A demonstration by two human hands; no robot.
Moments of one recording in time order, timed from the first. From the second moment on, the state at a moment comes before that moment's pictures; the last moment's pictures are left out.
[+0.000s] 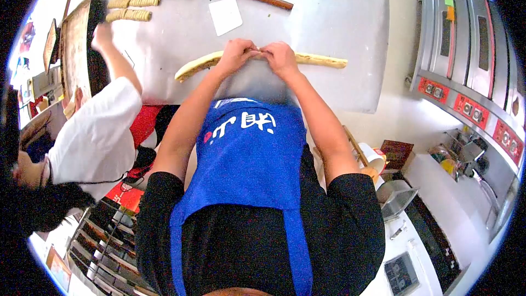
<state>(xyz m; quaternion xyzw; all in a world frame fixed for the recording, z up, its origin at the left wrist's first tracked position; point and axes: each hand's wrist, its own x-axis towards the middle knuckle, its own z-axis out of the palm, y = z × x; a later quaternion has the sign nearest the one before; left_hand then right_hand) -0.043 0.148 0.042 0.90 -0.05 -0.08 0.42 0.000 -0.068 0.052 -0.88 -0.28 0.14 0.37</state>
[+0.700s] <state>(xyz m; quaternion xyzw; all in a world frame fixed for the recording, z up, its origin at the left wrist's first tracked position) -0.096 0.190 0.027 0.99 -0.10 0.08 0.11 -0.006 -0.050 0.062 -0.88 -0.18 0.23 0.38</state>
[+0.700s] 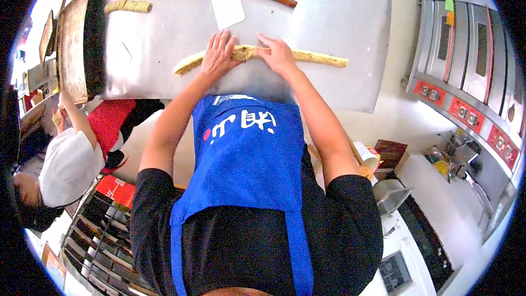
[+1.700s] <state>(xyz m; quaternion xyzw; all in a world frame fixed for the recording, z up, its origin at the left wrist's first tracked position) -0.067 0.178 0.026 0.89 0.03 -0.07 0.45 -0.005 -0.017 0.055 -0.89 -0.25 0.16 0.34</state>
